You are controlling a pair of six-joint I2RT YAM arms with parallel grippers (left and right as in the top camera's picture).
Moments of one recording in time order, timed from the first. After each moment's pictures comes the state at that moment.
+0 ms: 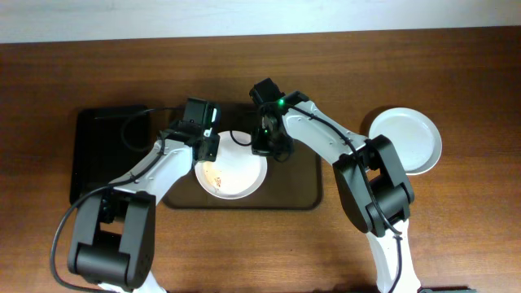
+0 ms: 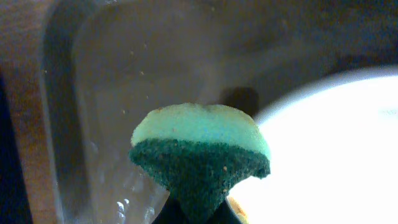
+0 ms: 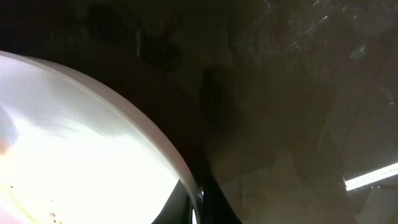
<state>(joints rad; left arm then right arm) -0.27 1.83 1.09 -0.39 -0.20 0.00 0.52 2.25 1.71 -0.86 -0.24 0.55</state>
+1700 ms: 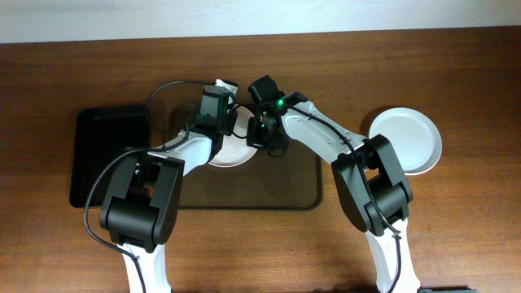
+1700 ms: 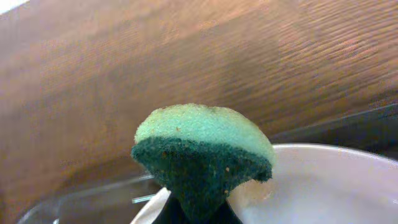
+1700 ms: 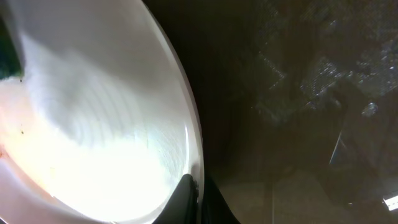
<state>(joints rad) -0.31 2.09 1.19 0.17 -0.22 0.17 0.53 2.26 1.71 -0.76 -0.22 0.68</state>
